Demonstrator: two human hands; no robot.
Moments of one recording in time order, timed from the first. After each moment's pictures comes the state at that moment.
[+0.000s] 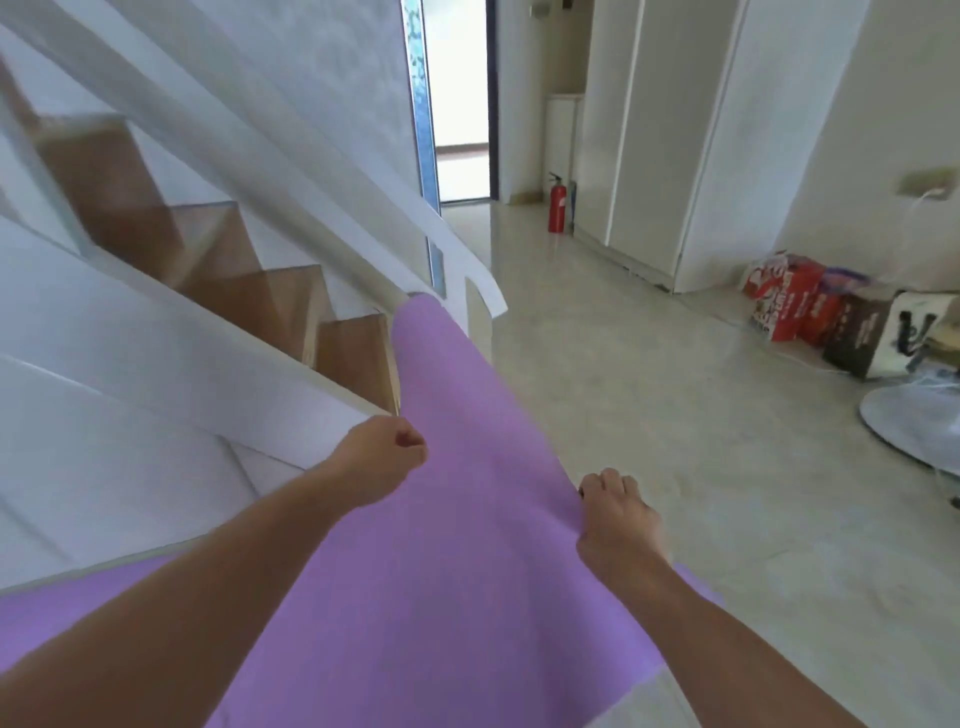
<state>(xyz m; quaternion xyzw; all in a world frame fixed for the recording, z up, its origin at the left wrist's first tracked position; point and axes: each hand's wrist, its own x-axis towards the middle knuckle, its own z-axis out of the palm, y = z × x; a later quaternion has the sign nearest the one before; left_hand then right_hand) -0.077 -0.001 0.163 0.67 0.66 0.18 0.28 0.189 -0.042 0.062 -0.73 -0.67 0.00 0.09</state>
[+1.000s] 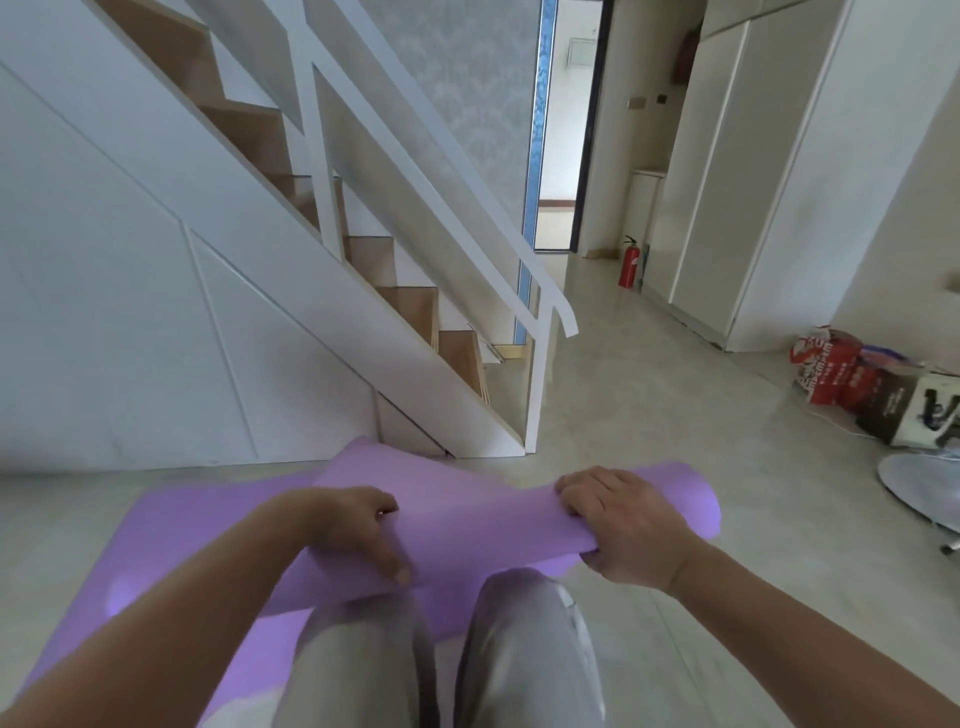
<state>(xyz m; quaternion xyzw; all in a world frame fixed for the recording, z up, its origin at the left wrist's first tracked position) -0.206 -0.362 0.237 0.63 0.70 -0.11 0.32 0.137 -0.328 0.200 -0.28 -0.93 -0.16 0.19</state>
